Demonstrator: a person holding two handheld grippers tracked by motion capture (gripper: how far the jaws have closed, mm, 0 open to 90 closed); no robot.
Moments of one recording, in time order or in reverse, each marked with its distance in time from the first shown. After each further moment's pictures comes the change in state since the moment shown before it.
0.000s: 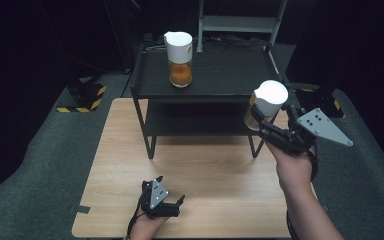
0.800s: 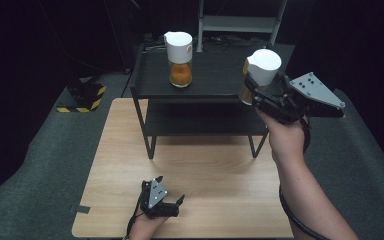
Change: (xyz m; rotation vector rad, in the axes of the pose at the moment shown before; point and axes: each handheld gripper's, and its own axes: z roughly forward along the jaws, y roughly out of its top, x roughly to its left) left arm 0.005 -0.002 -0.001 -0.011 -0.017 -0.016; right arm -0.007 0.034 0.055 0.001 -0.020 0.018
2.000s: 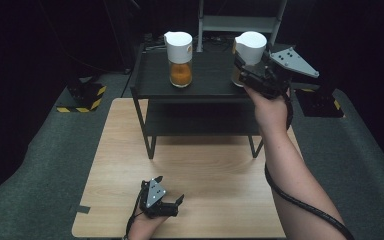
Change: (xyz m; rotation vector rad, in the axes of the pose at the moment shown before) left arm 0.005 -0.002 -0.001 -0.012 -0.019 -0.024; right arm -0.004 0.007 0.064 0.053 -0.059 -0.001
